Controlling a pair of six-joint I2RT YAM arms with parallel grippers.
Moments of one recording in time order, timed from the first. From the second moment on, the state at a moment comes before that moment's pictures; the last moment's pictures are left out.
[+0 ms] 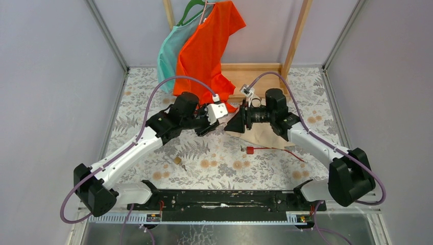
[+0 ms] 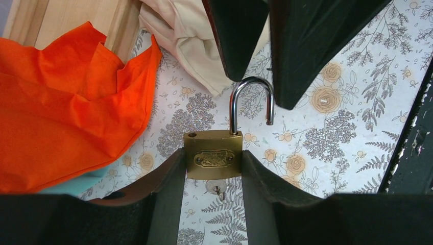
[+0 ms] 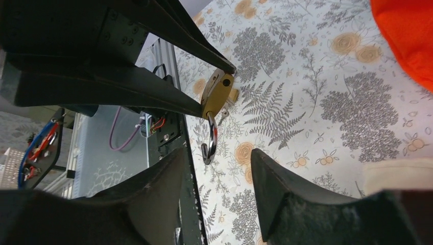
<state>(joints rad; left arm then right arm) -0.70 1.24 1.14 -0.54 0.30 0.48 0.49 1.35 0.89 0.12 -0.94 0.33</state>
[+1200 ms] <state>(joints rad) -0.70 1.24 1.08 -0.49 0.29 0.47 0.52 1.44 0.93 0.10 -0.93 0.31</state>
